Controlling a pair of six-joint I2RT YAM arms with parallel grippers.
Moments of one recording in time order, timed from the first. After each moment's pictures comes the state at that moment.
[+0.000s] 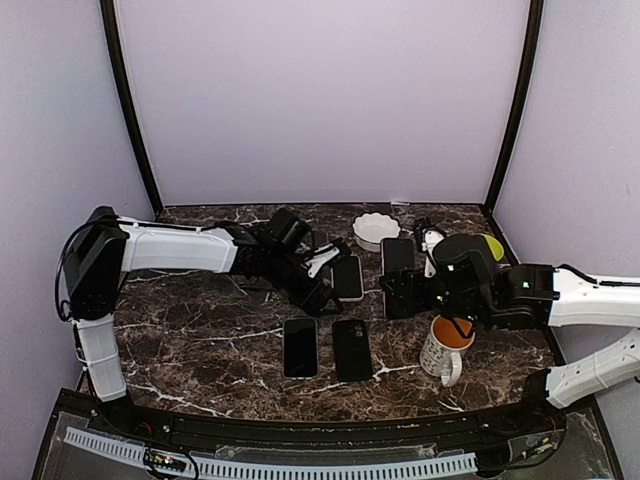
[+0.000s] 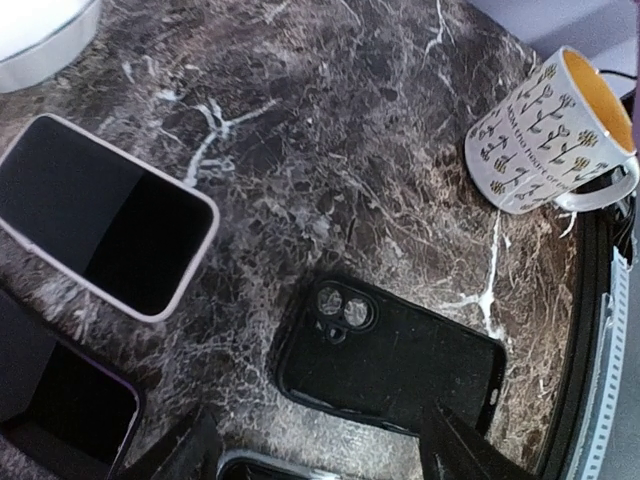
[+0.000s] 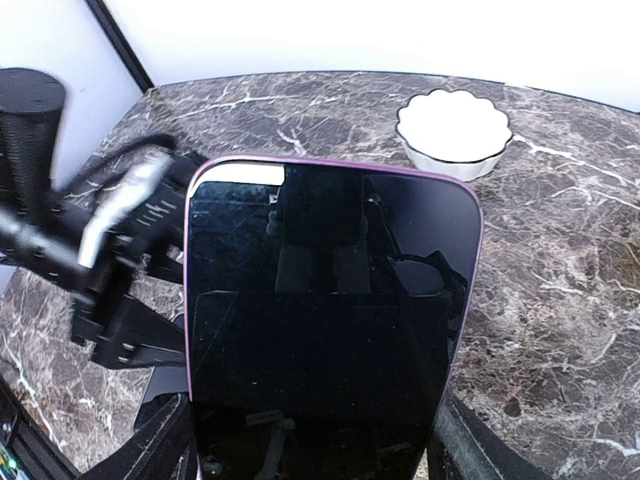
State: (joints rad) left arm -0.83 1.89 1.34 -0.33 0.41 0.04; right arm 1.09 1.11 0.82 -0.30 0.49 0.57
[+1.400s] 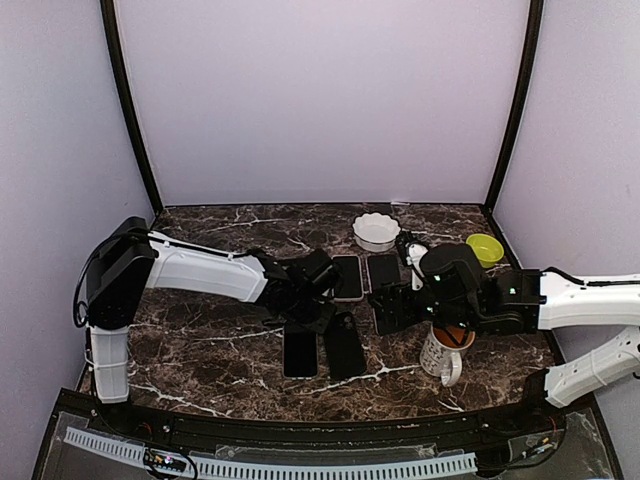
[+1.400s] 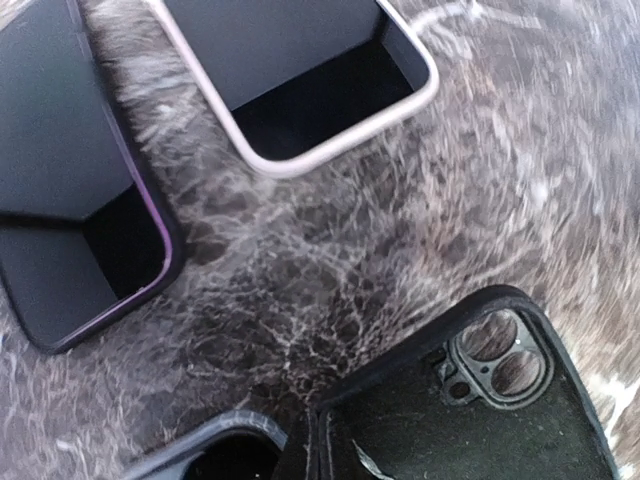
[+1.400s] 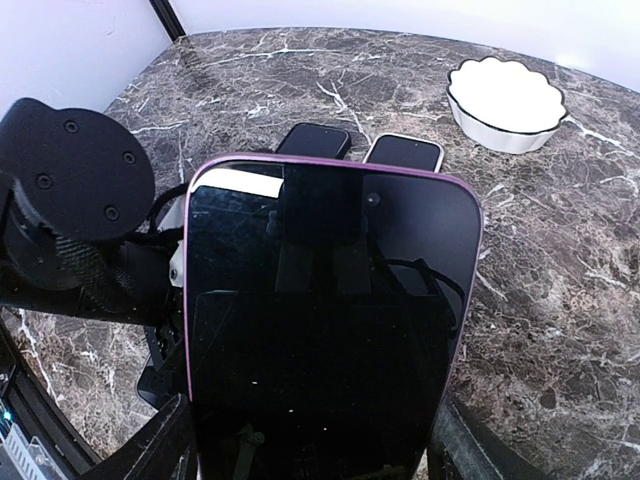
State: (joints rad) left arm -1.00 2.02 1.37 -0.44 -0.15 -0.46; right arm 1.11 1.16 0.80 -0.27 0.39 0.53
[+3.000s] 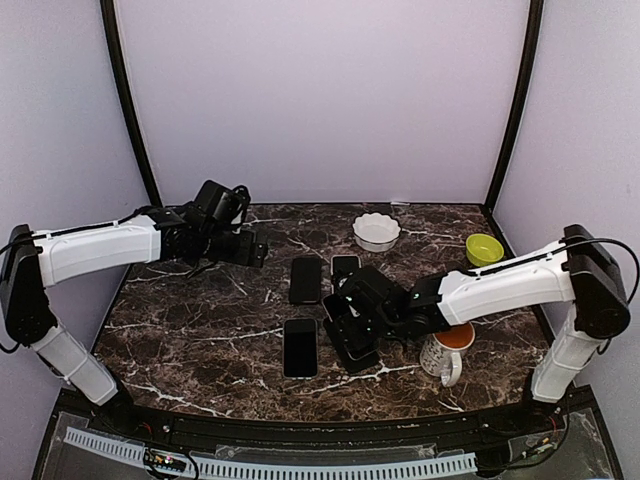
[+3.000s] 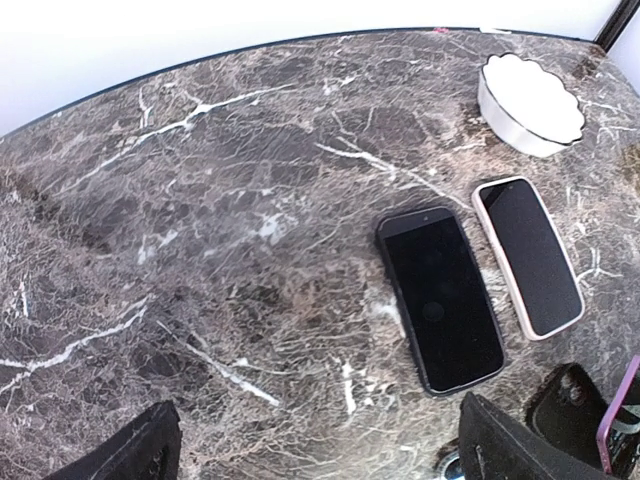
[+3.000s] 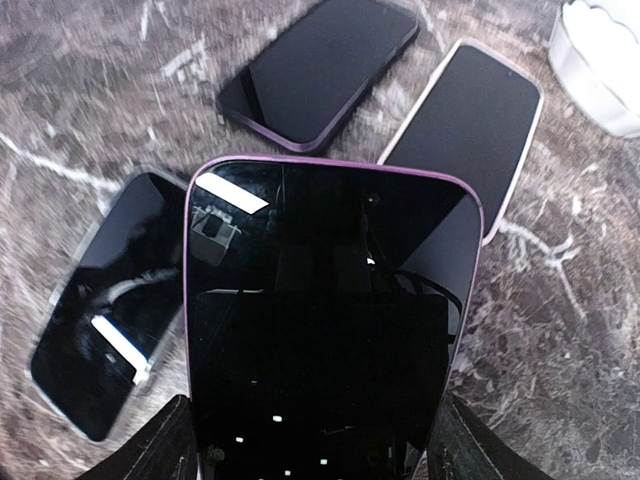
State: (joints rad) left arm -0.67 1.53 1.16 -0.42 -0.30 -0.33; right arm 1.13 1.67 1.01 -0.27 0.34 0.38
